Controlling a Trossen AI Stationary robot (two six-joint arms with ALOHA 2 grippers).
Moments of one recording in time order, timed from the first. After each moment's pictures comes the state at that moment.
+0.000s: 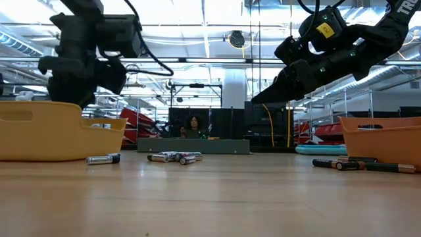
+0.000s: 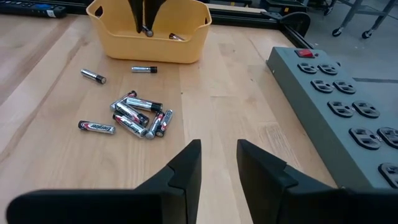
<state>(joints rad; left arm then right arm) 0.07 1.34 0.75 -0.93 0.14 -0.34 -0.16 1.38 0.43 0.59 0.00 -0.12</state>
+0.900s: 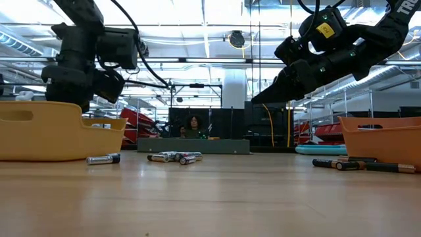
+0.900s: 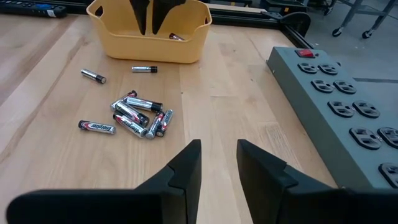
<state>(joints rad) 0.15 1.34 0.71 -0.92 0.17 -0.34 -0.16 1.38 0.43 0.59 0.00 -0.12</state>
